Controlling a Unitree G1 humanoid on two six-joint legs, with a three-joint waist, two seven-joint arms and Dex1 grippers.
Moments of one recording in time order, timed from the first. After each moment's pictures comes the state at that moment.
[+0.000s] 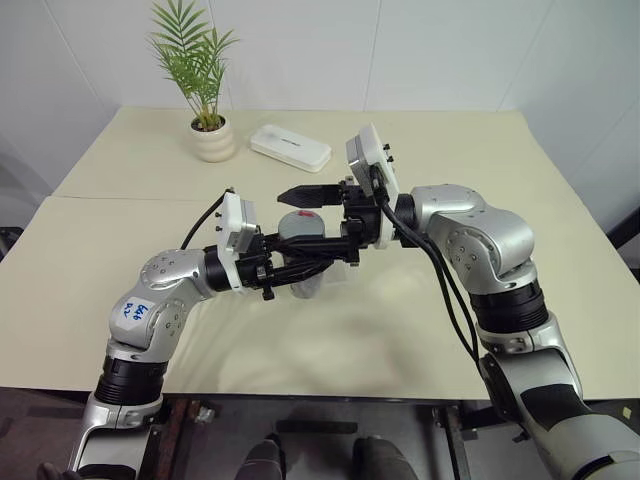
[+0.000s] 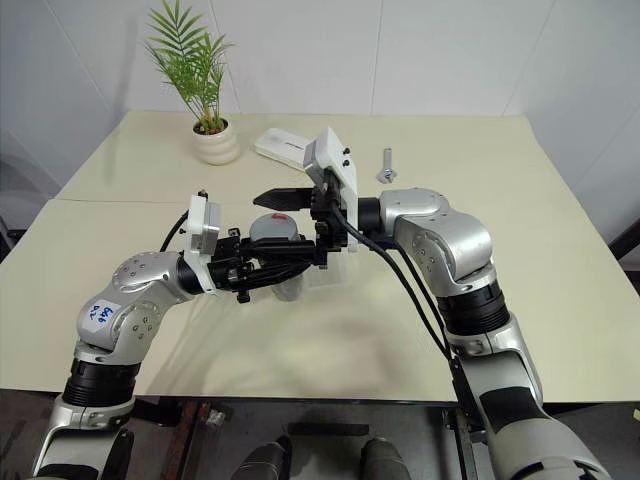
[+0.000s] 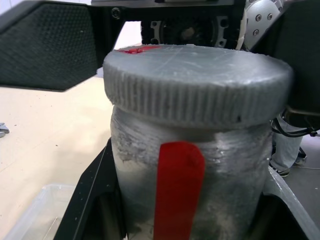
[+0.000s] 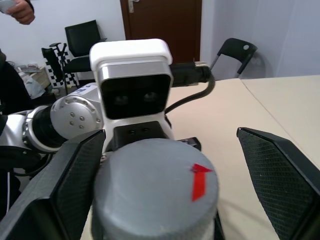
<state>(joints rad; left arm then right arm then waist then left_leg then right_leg) -0.56 0.48 0.03 -0.18 -0.60 0.48 -0.95 -1.01 -0.36 0.15 0.00 0.57 0.72 1.05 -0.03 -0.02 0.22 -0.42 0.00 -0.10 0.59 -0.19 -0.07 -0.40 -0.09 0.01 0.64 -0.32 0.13</state>
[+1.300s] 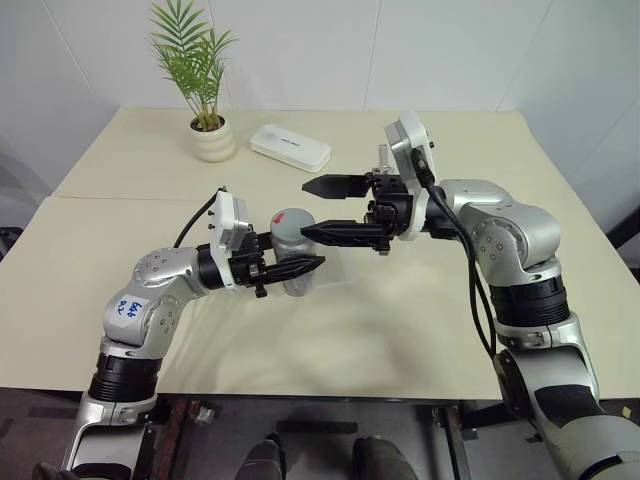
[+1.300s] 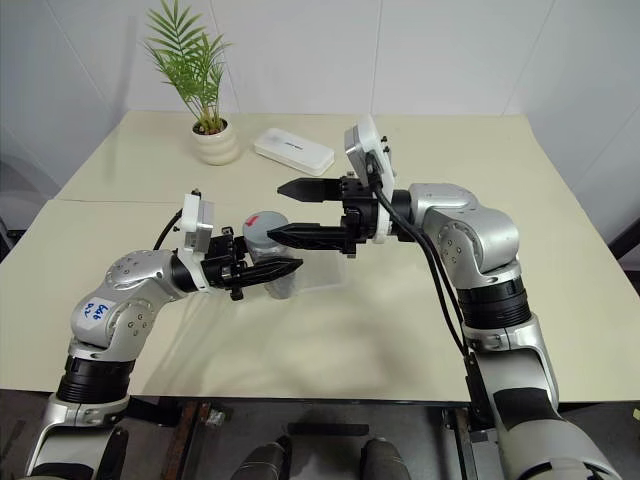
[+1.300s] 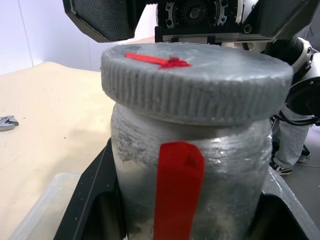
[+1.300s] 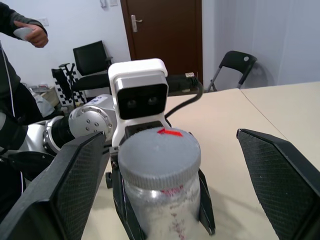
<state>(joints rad) -0.56 0.51 0.04 -0.14 -0.60 0.46 -0.97 -1.02 -0.41 0.08 0.04 0.65 0.72 1.14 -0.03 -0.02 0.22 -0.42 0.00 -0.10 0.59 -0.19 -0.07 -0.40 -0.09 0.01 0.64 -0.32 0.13</state>
